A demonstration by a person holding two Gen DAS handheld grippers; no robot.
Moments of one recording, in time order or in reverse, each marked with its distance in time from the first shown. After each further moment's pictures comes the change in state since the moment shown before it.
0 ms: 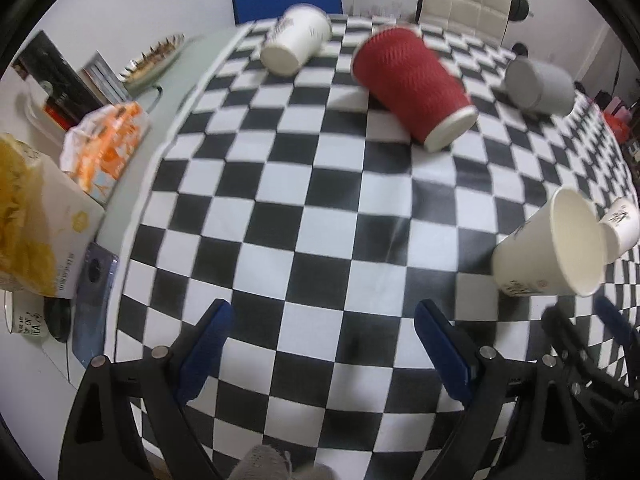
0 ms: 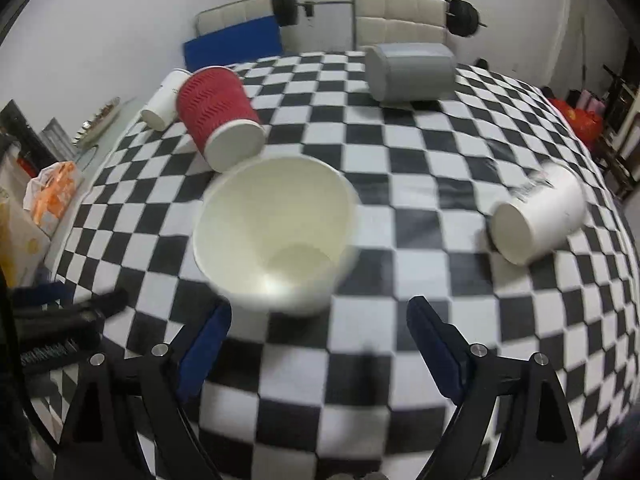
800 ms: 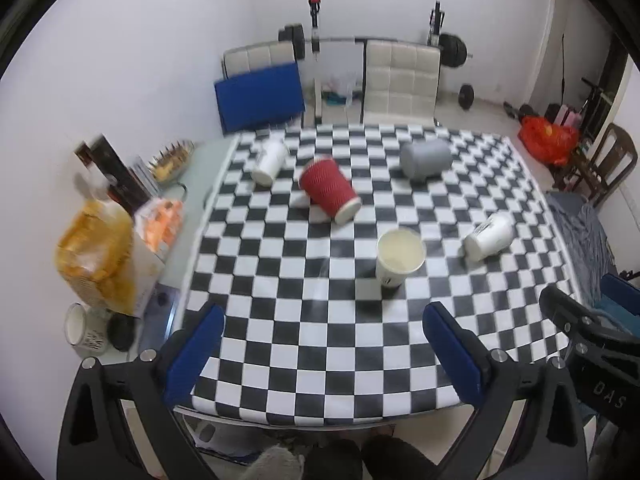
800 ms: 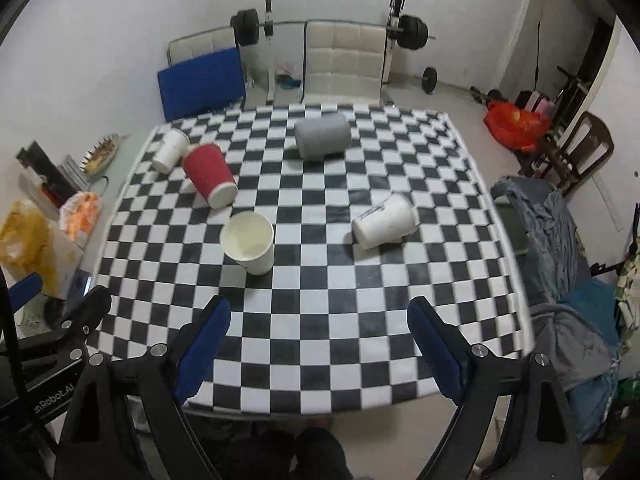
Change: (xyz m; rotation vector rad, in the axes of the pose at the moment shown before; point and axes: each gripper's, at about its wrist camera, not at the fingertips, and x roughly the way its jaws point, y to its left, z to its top) left arm -0.224 -0.024 -0.024 0.104 -0.242 -0.063; right arm -0.254 -0.032 0.012 0.018 -0.030 -0.118
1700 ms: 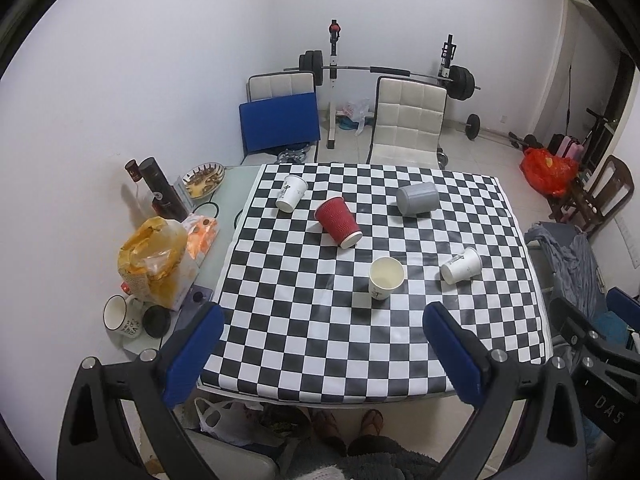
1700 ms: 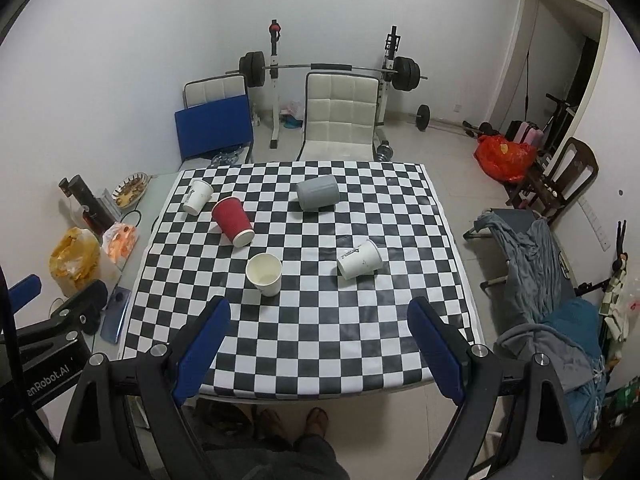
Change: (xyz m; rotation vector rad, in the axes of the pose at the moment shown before) left arm -0.107 0.007 0.011 -0.065 -0.057 0.018; right arm -0.159 -0.009 0.011 -0.015 -0.095 -0.005
